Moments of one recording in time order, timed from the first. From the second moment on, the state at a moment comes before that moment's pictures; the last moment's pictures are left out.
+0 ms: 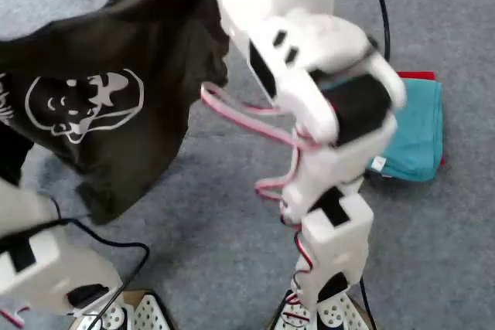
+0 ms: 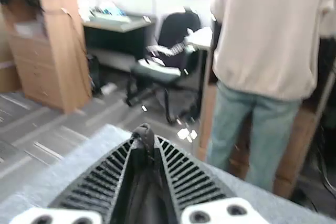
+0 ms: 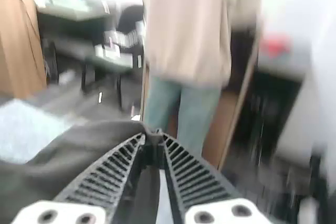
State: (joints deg) left arm -39.1 1.8 -93.8 100.8 0.4; right arm -26.6 18.0 -93.5 85.7 7.2
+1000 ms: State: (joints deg) left arm -48.4 -57.5 -47.9 99.6 -0.2; right arm -34.4 -8.6 -91.7 72.0 25.1
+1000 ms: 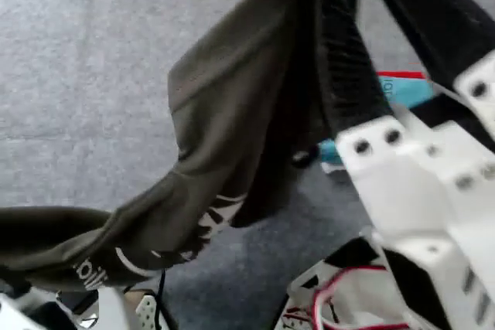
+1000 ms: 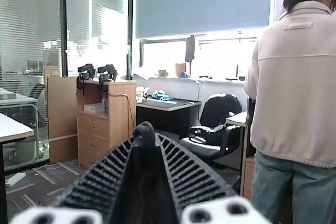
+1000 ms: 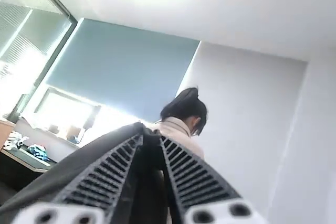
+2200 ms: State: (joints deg) left arm -35.5 -42.2 42.3 9.6 -7.8; right arm -28.5 -0.4 -10.1 15.5 25.5
